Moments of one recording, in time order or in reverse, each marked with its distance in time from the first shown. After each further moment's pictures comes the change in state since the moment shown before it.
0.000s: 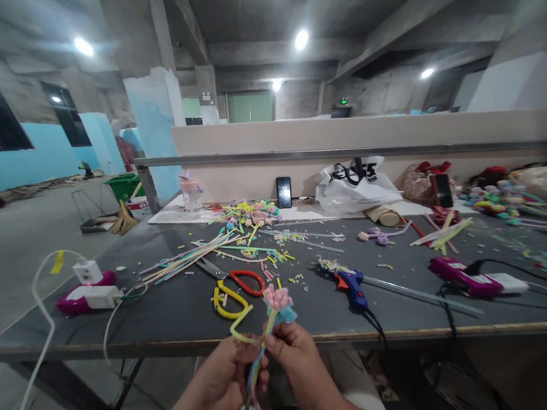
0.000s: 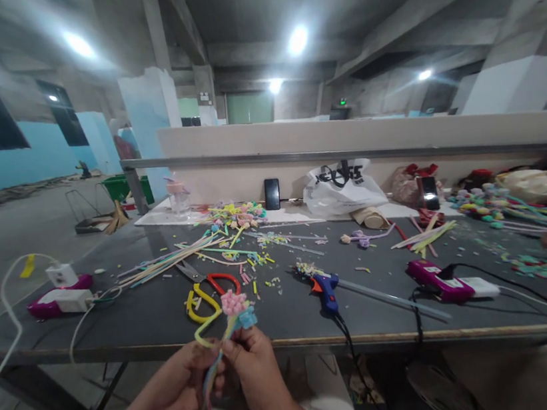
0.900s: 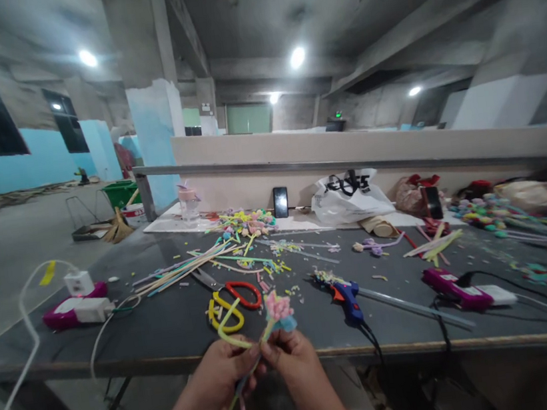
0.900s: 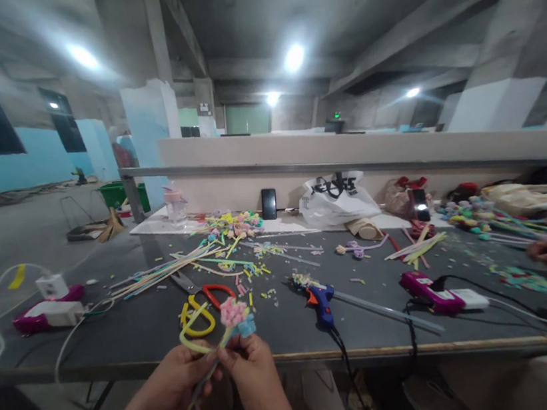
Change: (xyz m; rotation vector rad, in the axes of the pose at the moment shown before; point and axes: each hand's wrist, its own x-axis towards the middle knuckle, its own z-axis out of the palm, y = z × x) left_hand -0.002 0.011 0.011 0.316 0.084 0.181; right_hand 0.009 -0.010 -0.005 -0.114 -0.013 -0.092
